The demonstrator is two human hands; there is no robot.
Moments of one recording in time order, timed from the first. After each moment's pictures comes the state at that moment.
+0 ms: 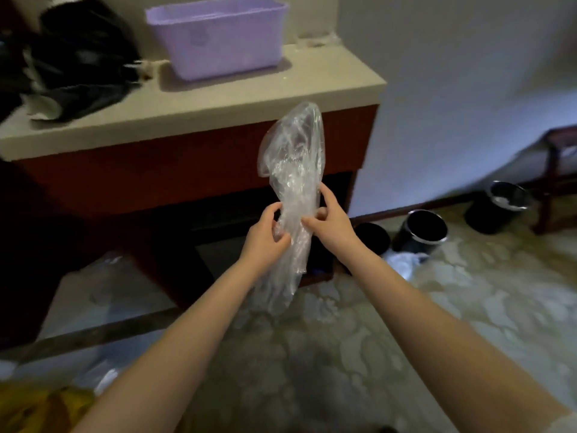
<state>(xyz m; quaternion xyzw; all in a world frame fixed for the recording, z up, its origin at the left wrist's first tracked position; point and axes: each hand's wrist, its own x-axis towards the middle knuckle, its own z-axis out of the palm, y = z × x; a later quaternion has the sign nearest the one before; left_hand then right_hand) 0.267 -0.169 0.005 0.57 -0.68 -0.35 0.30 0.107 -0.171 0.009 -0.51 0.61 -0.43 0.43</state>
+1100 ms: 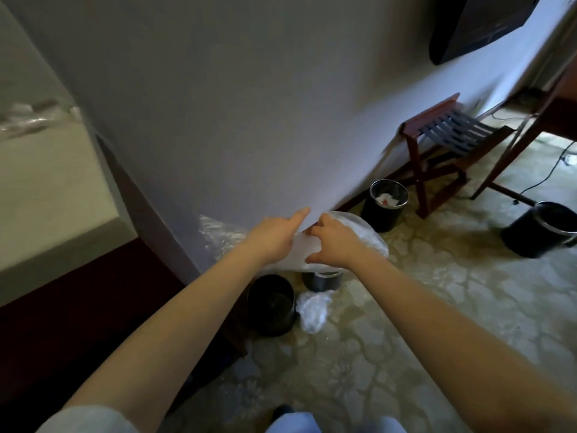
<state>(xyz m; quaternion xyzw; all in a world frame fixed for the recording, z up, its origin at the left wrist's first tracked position) -0.219 -0.472 -0.006 0.29 -0.95 -0.10 -0.04 -0.360 -0.390 -0.033 -0.63 0.76 0.00 0.15</state>
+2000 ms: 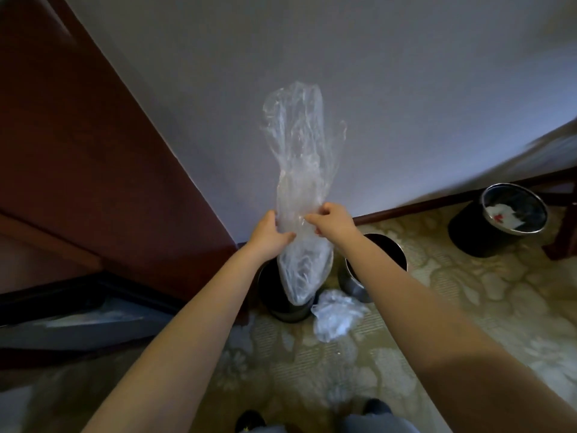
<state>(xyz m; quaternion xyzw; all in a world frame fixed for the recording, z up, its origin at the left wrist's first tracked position) -0.269 -0.575 -0.239 0.66 -0.58 -0.44 0.16 -0.419 -0.578 -0.249 -0.43 0.69 -0.30 0.50</state>
